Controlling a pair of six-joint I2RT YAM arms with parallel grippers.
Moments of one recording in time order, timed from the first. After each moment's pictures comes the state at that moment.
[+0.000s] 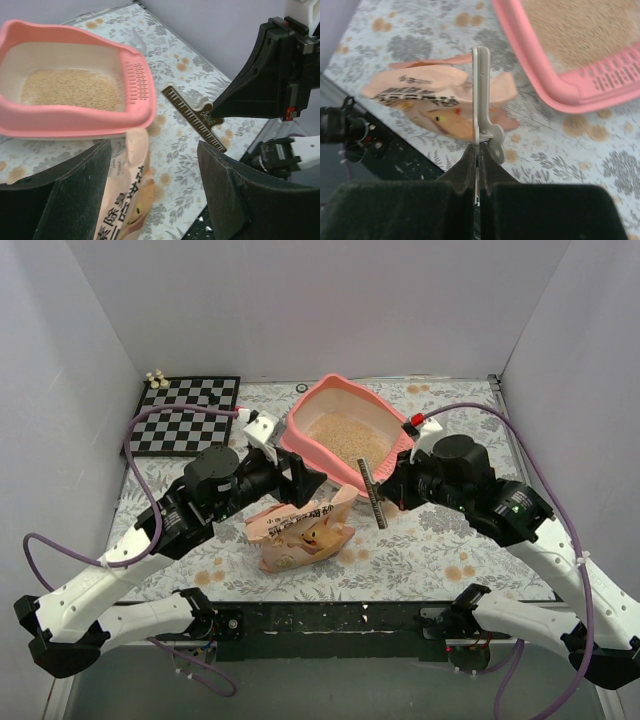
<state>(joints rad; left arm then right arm) -0.92 0.93 1.15 -0.36 -0.10 -0.25 0.79 0.93 1.17 -0.79 0.03 0.41</state>
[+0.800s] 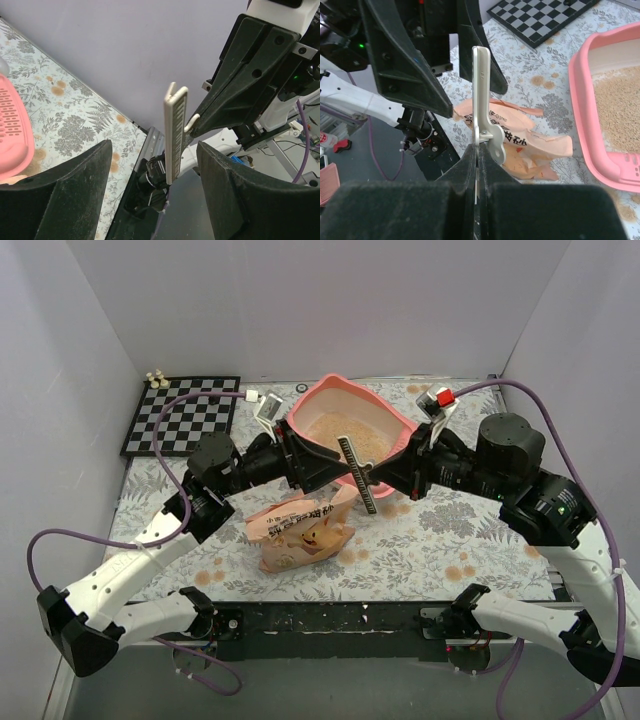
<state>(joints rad) -0.74 1.04 1.05 0.14 0.48 -0.74 0.79 0.97 1.49 -0.75 -0.32 0.28</state>
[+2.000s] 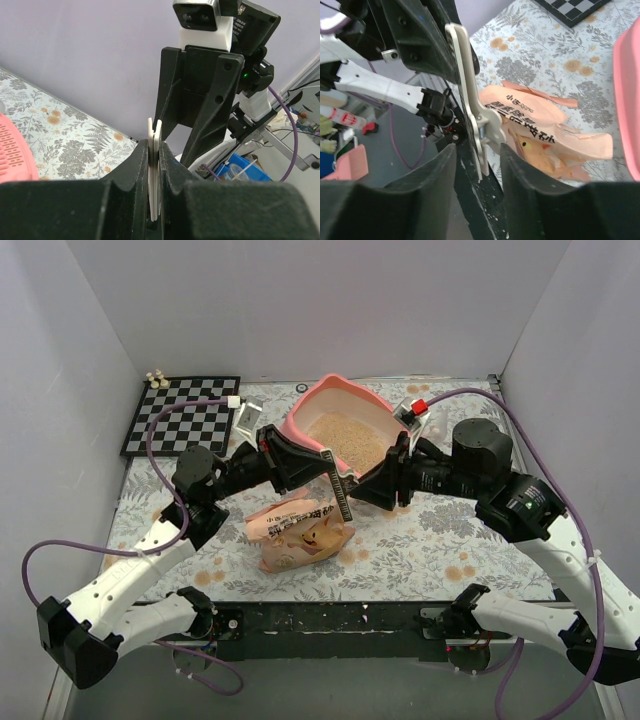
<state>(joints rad) -0.67 0.99 0.91 0.44 0.61 -0.77 0.79 0.97 1.33 -0.59 -0.46 0.37</state>
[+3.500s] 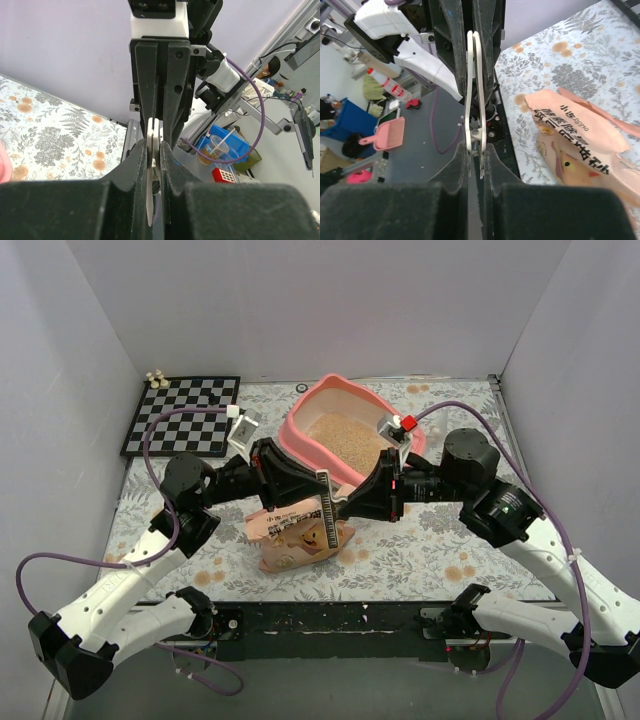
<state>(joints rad) -0.67 0.91 0.90 0.37 0.77 -0.75 0.80 0.95 1.16 -0.34 -0.75 0.40</state>
